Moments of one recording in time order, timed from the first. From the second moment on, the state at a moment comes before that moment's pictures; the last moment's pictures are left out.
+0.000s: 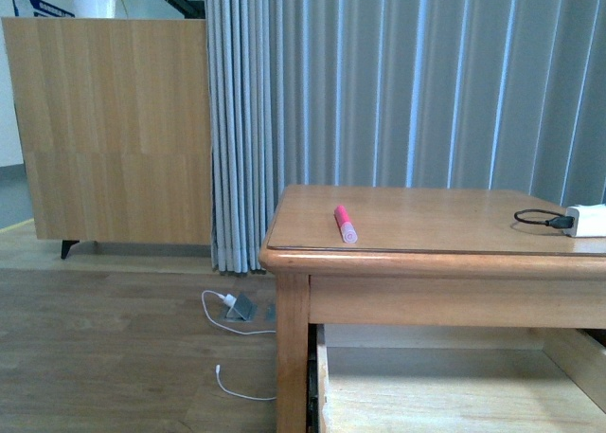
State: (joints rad) left arm 0.00 0.00 0.02 0.00 0.00 0.00; right arm -0.19 0.32 0.25 -0.14 -0.40 0.17
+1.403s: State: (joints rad) left arm -0.10 0.99 0.44 0.49 0.07 -0.08; right arm -0.20 0.32 0.24 -0.14 -0.40 0.17
